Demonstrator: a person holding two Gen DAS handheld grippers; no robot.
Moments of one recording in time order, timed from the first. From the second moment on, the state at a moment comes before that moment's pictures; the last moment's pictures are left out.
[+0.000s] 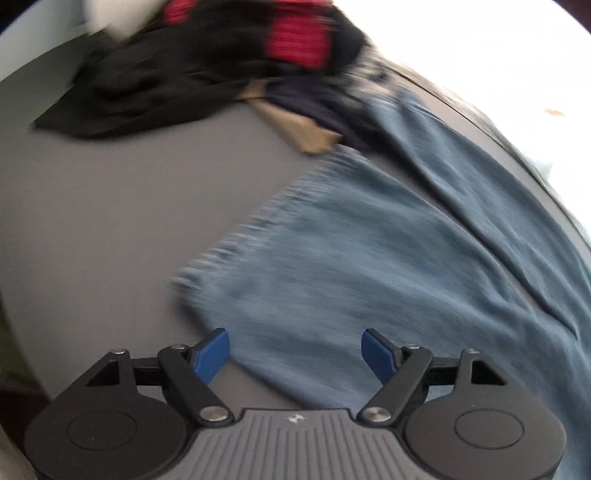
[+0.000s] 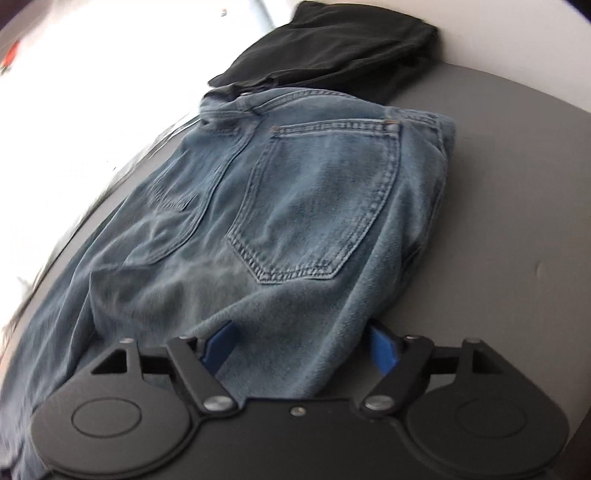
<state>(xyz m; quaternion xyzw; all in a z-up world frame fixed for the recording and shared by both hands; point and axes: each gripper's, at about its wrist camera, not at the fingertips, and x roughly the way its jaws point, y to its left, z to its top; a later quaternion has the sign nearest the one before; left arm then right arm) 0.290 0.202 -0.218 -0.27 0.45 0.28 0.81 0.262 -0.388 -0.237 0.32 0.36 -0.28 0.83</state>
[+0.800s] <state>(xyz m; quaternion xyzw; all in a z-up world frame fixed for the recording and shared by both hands) 0.270 0.285 -0.171 -0.36 0.37 0.29 0.80 0.231 -0.398 -0.198 0.43 0.28 -0.27 0.81</state>
